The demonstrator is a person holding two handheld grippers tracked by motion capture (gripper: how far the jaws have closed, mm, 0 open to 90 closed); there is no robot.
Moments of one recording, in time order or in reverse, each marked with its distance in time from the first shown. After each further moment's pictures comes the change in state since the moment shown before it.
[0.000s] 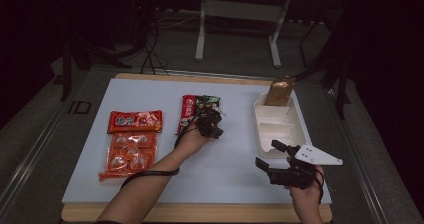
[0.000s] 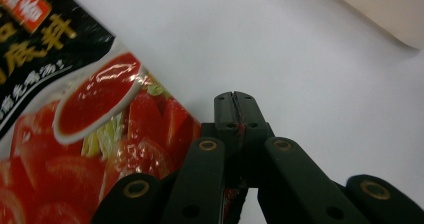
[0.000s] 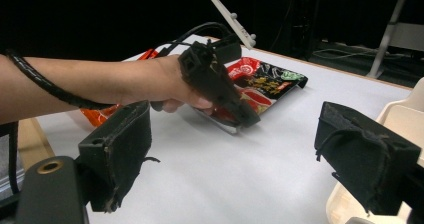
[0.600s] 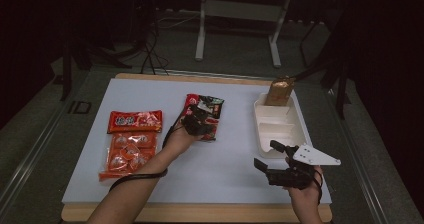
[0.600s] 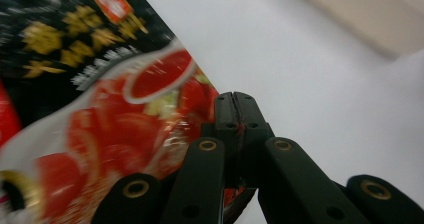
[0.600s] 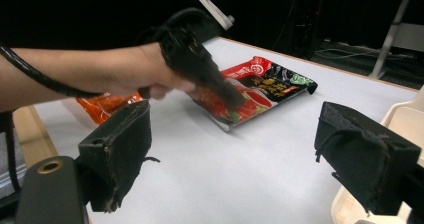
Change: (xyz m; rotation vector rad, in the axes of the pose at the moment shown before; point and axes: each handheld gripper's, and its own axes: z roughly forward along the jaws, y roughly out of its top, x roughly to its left) left arm 0.023 -0.022 -0.037 -0.128 -0.006 -0.060; right arm 0.004 0.000 0.002 0.009 0.005 -0.013
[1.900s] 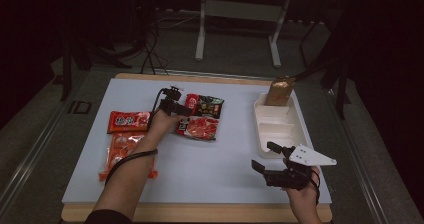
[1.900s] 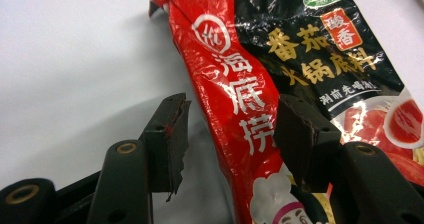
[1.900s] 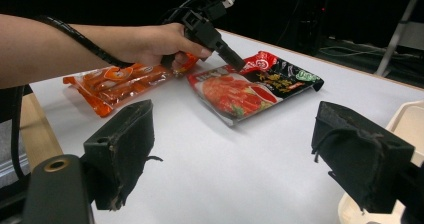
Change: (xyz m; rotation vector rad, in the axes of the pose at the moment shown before) left arm 0.109 -0.005 0.004 0.010 0.154 -0.301; right arm 0.002 -0.002 0.005 0.022 0.016 -0.025
